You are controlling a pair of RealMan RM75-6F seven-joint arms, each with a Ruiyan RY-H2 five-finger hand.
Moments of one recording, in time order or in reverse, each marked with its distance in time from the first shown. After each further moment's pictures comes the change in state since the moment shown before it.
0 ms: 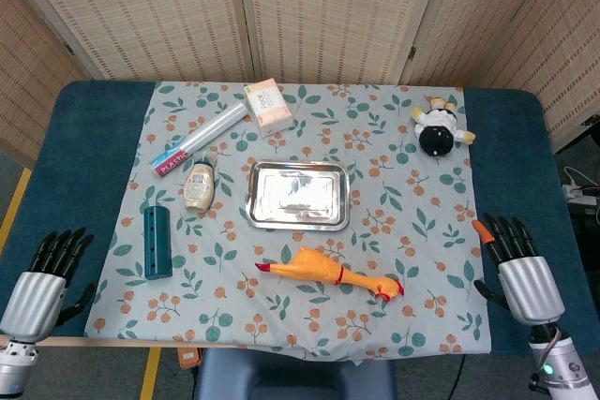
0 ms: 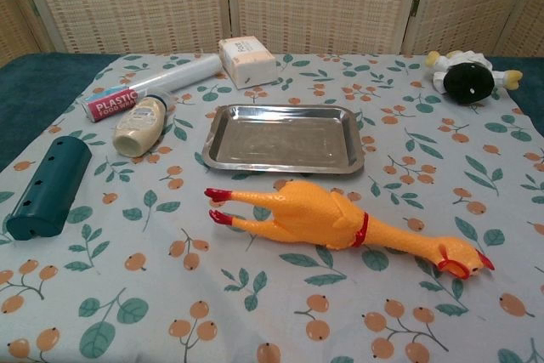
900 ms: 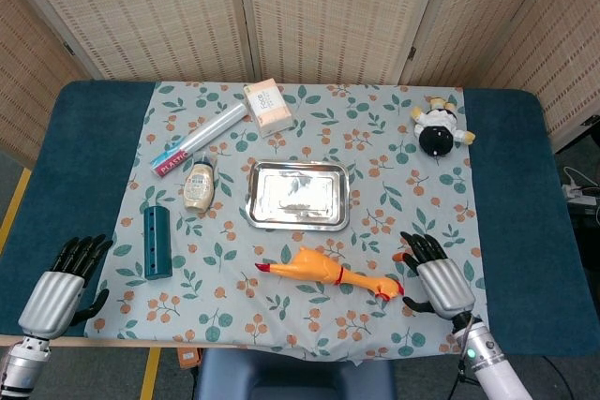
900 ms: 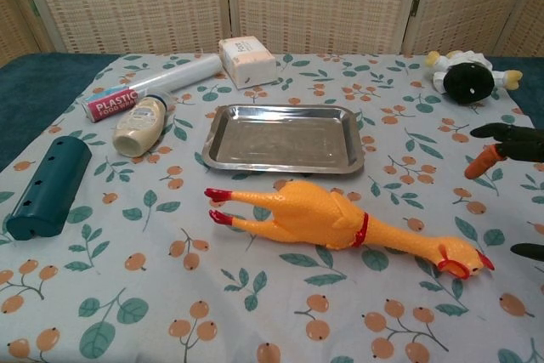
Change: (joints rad) left arm -0.043 0.026 0.033 -0.047 -0.019 -0.118 -0.008; right arm 0.143 -0.125 0.009 -0.255 0.205 -0.360 -0.211
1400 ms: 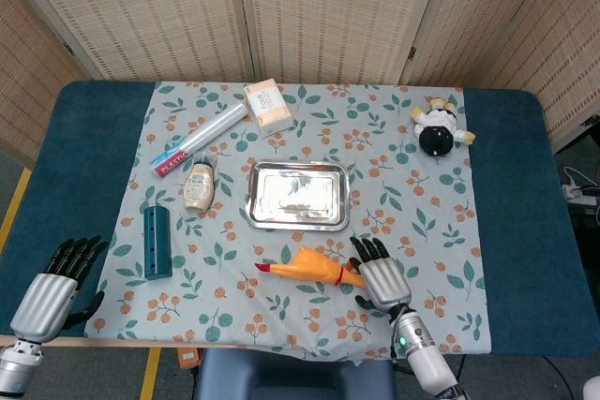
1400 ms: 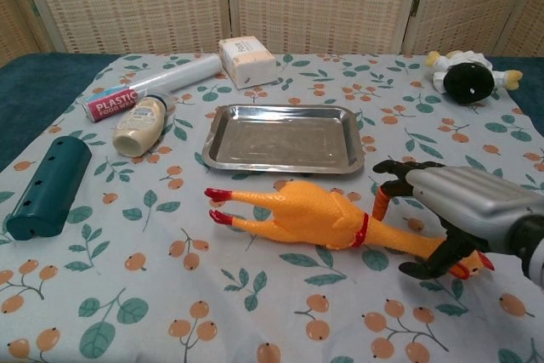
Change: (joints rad) left arm 0.006 0.028 0.012 0.000 0.016 0.023 -0.053; right arm 0.141 -0.303 0.074 0.008 0.351 -0.061 -0.443
